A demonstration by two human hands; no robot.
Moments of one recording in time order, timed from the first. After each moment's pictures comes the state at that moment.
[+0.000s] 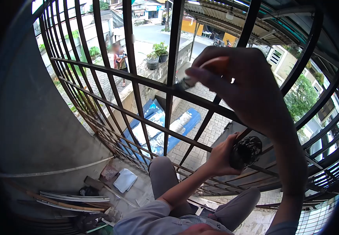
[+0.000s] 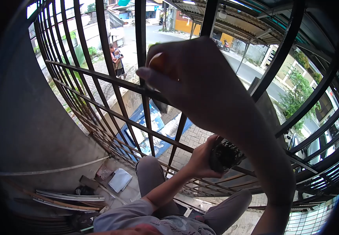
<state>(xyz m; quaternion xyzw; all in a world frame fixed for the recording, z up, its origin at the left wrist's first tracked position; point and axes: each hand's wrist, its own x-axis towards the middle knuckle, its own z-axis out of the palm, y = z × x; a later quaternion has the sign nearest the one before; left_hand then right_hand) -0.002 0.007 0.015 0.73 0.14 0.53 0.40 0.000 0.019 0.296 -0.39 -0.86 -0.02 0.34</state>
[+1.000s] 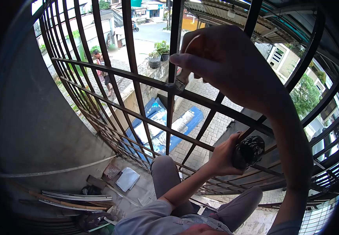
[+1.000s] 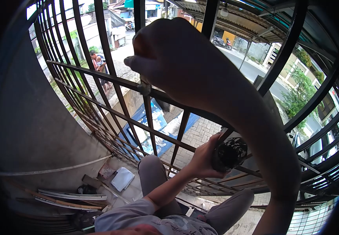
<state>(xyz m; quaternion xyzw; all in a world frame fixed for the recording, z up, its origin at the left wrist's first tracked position) -0.003 0.009 0.014 0.74 0.14 0.52 0.40 -0.014 0.049 0.310 -0.29 -0.89 -0.13 0.32</state>
